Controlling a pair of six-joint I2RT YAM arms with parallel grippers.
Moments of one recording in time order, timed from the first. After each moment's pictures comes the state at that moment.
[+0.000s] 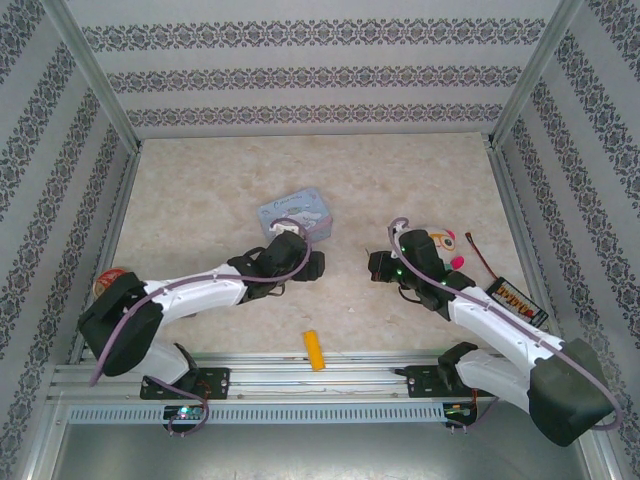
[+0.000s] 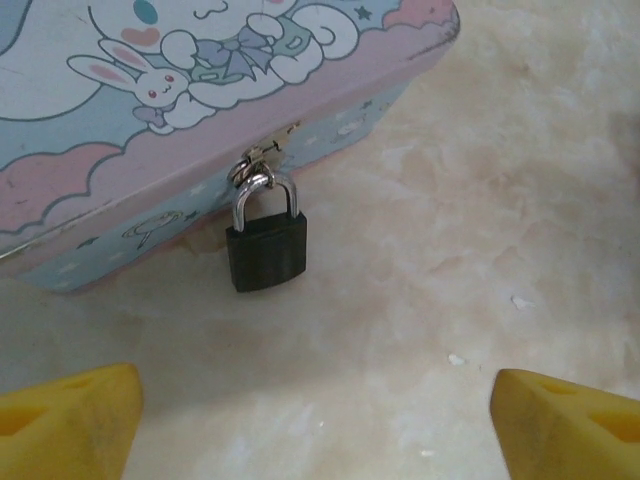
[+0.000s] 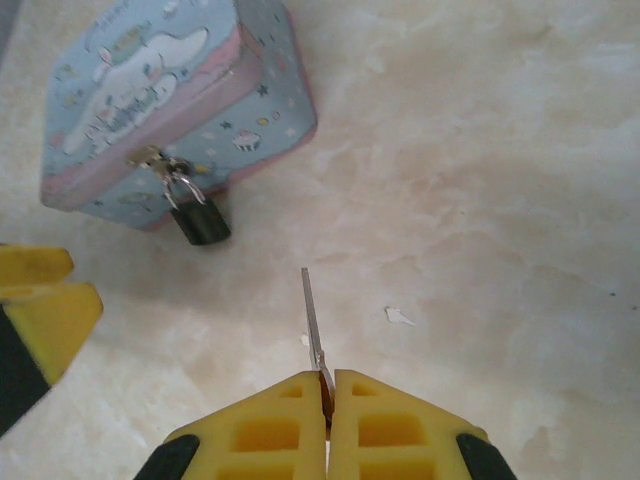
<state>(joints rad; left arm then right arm) -0.80 1.49 0.81 -0.14 -0.23 -0.69 0.50 1.05 0.52 -0.18 -0.15 0.60</state>
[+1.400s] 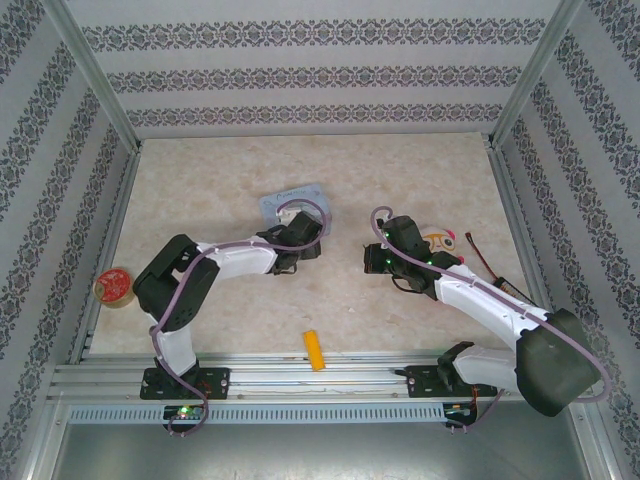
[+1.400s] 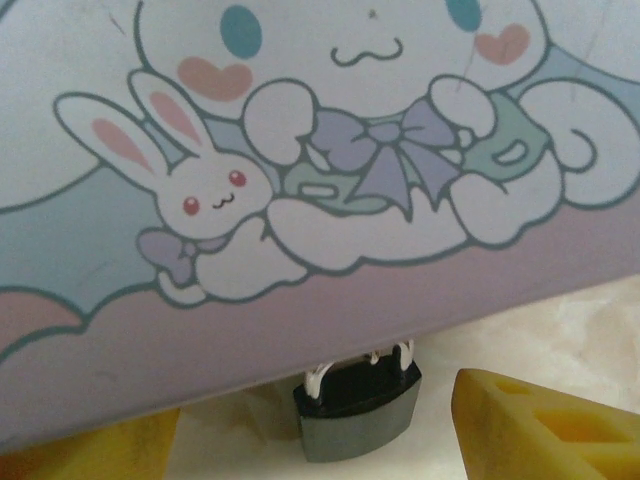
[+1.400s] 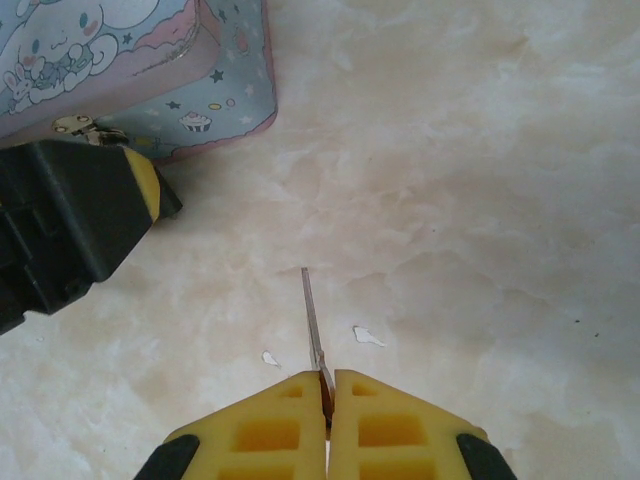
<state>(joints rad) -0.69 1.85 1.07 -0.20 -0.34 -0.76 0.53 1.21 0.67 -0.29 -0.07 0.54</state>
